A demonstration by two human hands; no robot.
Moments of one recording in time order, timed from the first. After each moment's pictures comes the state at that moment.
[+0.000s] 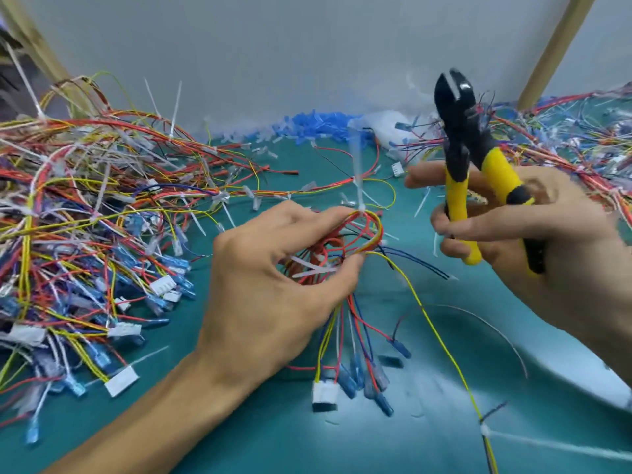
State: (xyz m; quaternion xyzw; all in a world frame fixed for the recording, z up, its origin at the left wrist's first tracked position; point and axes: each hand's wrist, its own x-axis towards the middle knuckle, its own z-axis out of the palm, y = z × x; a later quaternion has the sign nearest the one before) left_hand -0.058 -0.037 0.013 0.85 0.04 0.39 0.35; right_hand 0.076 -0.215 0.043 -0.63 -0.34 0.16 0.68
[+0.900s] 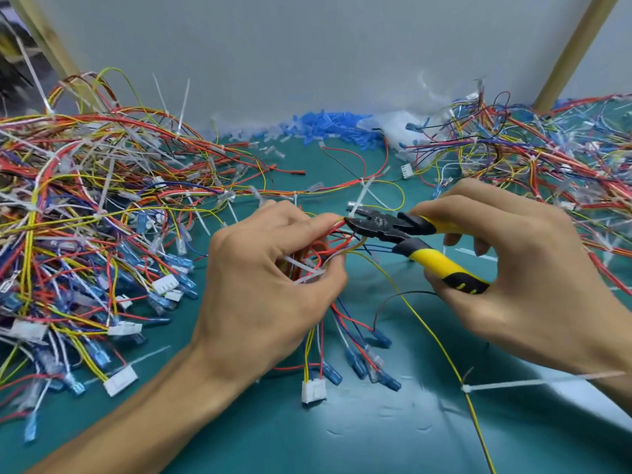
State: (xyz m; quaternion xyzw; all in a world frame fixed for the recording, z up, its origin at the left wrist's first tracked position) left_hand -0.055 -0.025 0.009 0.87 0.05 0.40 0.30; right_hand 0.083 -0.227 0.027 -0.79 -0.53 -0.12 0.28
